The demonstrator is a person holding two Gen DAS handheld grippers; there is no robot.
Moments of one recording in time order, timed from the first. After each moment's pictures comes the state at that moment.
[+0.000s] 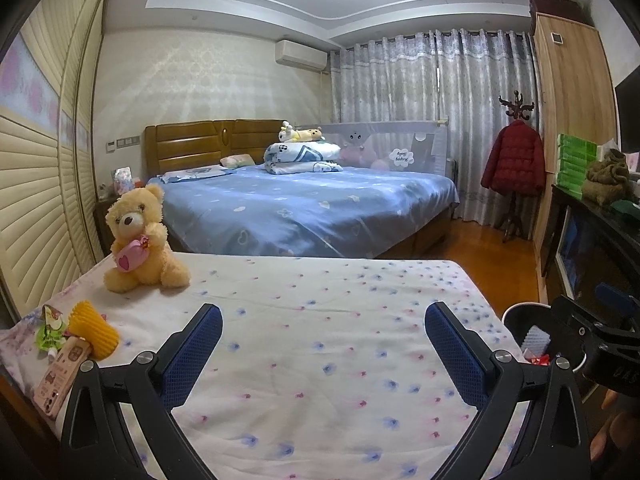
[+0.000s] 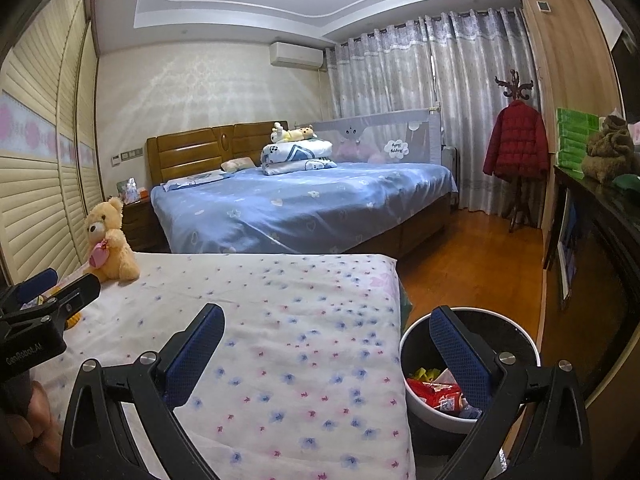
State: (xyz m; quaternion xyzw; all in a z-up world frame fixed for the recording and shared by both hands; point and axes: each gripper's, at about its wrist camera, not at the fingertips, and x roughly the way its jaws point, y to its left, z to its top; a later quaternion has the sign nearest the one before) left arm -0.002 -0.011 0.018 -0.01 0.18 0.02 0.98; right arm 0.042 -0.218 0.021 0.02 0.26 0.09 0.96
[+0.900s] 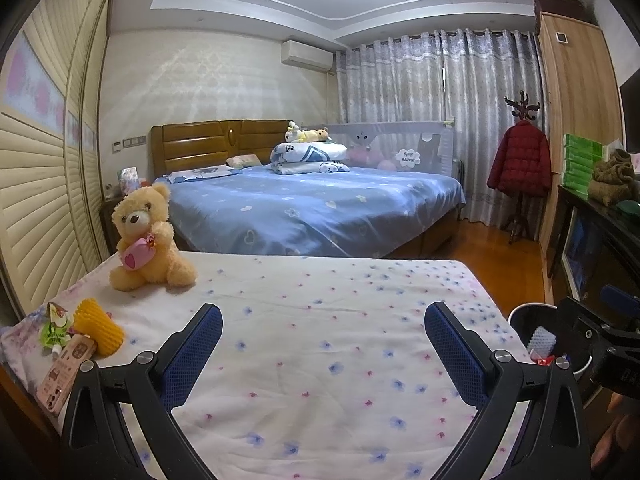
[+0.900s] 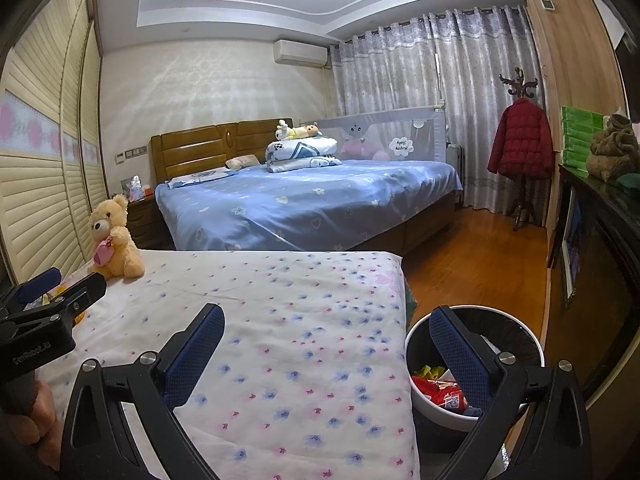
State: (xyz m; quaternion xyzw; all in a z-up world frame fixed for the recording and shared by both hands) left arm 0.003 -0.006 0.013 0.00 0.18 0.03 0.98; right arm 0.040 -0.214 0.019 0.02 0.27 0.10 0.96
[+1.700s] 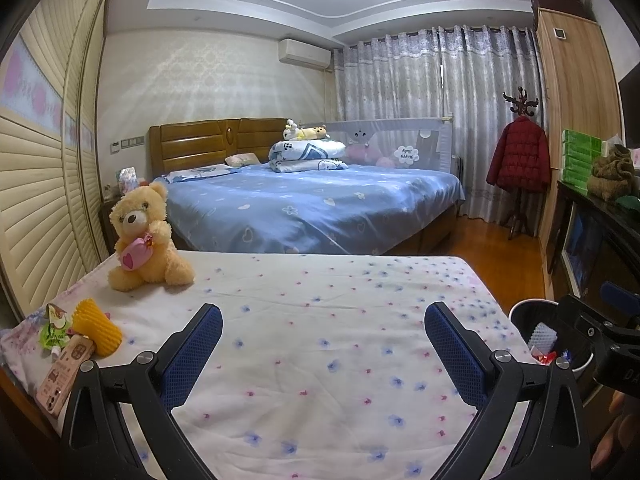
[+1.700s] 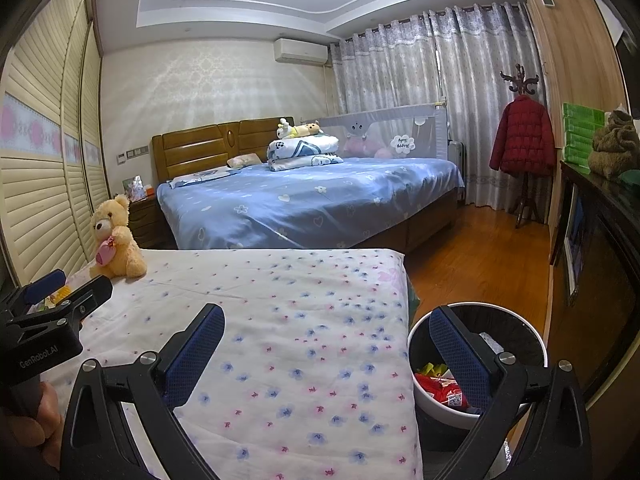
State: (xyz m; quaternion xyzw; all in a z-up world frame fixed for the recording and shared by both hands) left arm 0.007 -0.008 0.010 0.00 0.19 0.02 0.98; right arm 0.040 -0.213 0.020 0.02 0.27 0.10 0.96
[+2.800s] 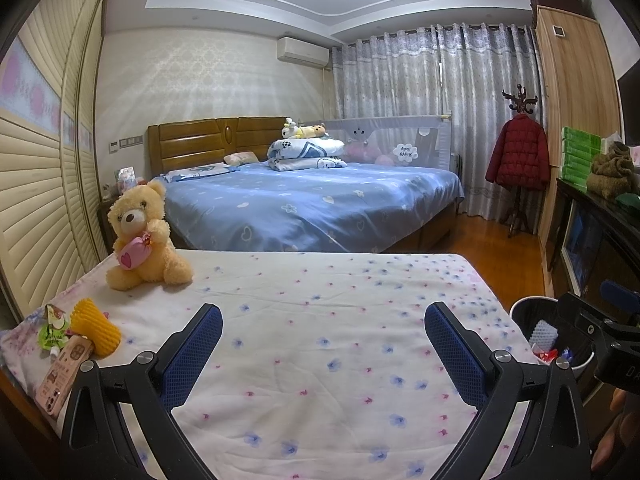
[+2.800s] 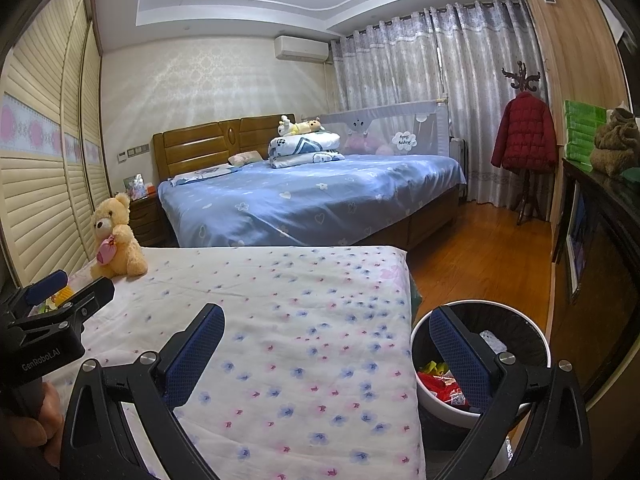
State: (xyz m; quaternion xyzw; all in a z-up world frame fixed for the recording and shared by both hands) left arm 0.007 -0.009 0.009 0.00 0.19 0.02 0.98; right arm 0.038 -0.211 0.018 0.02 0.27 0.10 0.96
